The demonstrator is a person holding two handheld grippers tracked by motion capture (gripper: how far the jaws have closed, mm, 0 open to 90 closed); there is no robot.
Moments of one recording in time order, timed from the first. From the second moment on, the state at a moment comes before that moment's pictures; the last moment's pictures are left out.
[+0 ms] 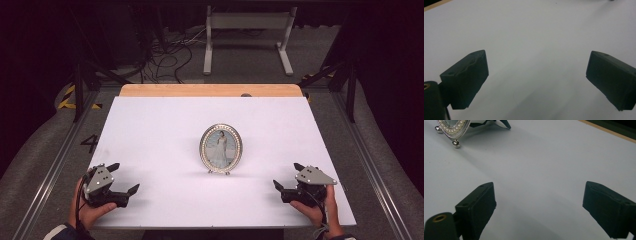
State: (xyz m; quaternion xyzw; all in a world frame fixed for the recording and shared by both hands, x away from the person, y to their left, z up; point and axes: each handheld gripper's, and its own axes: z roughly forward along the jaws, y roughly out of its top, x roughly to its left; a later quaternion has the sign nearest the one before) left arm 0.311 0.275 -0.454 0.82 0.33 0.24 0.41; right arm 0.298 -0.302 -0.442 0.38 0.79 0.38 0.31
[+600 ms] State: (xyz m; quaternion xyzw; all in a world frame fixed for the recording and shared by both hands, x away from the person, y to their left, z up) left arm 0.314 0.273 -0.455 0.82 0.32 0.24 0.40; right arm 0.297 -0.303 -0.446 0.38 0.79 0.37 0.31
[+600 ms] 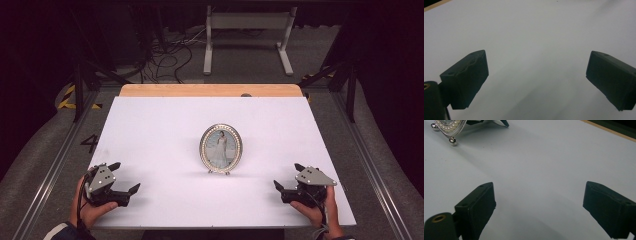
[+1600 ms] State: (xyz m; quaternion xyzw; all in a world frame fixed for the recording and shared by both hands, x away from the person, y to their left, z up) left arm 0.319 0.269 -0.459 0.83 0.32 0.23 0.39; right arm 0.299 -0.304 -0.449 0.39 0.79 0.37 0.31
